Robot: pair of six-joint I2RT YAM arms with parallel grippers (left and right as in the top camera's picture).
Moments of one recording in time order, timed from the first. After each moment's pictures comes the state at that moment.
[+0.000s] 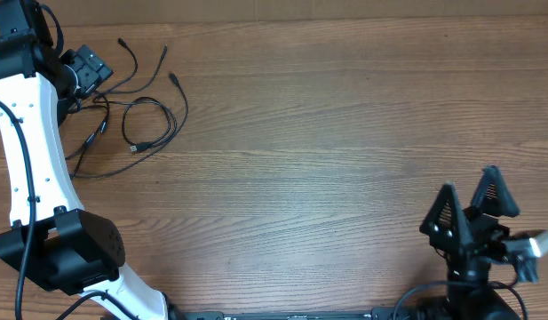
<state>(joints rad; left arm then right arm) 0.31 1.89 2.01 -1.24 -0.03 -0.52 0.07 0.01 0.08 0.56 -0.01 0.54</state>
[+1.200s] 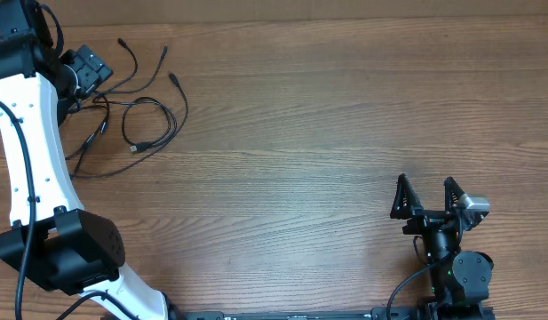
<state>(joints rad) 0.31 1.89 2.01 -1.24 -0.02 -0.52 0.06 0.01 0.02 -0.03 0.01 0.31</state>
